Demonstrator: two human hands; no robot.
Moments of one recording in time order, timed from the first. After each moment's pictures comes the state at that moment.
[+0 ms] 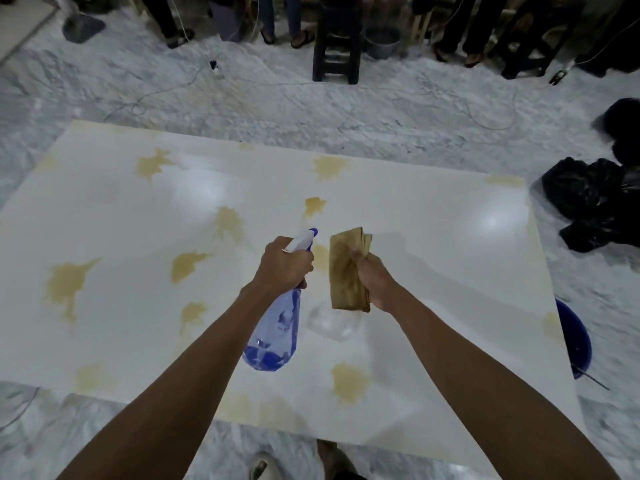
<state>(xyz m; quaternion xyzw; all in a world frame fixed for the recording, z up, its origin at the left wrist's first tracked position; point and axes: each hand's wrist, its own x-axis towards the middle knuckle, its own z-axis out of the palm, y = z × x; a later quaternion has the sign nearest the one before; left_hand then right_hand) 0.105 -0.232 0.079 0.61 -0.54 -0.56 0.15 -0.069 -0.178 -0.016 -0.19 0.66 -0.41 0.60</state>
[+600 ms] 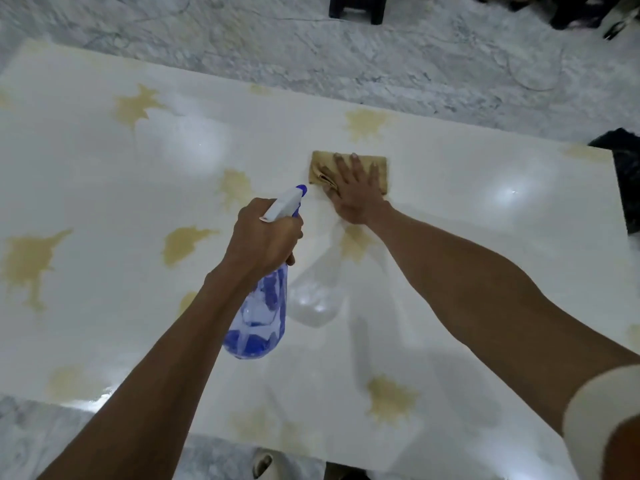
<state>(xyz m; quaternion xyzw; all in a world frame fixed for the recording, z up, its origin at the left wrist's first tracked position) 0.164 -0.300 0.030 0.61 -0.57 -0.52 0.19 -0.054 -0.366 -0.141 -0.68 0.72 0.05 0.16</state>
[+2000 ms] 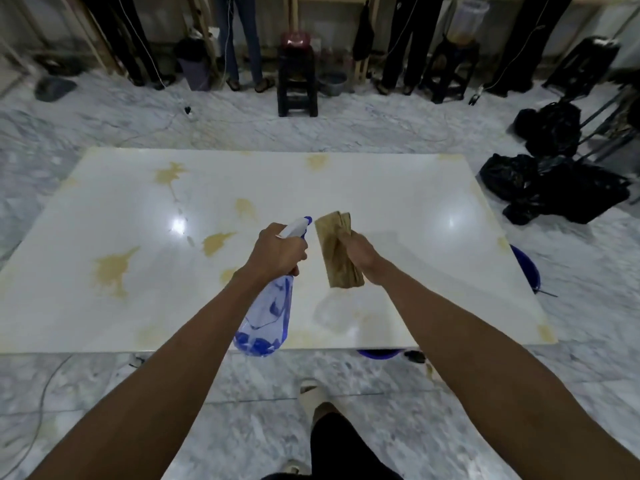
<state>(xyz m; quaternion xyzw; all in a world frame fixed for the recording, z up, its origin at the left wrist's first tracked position) 0.251 -0.123 0.131 0.52 -0.64 -0.54 0.16 0.069 -0.065 0.059 -0.33 0.71 -0.40 0.48</state>
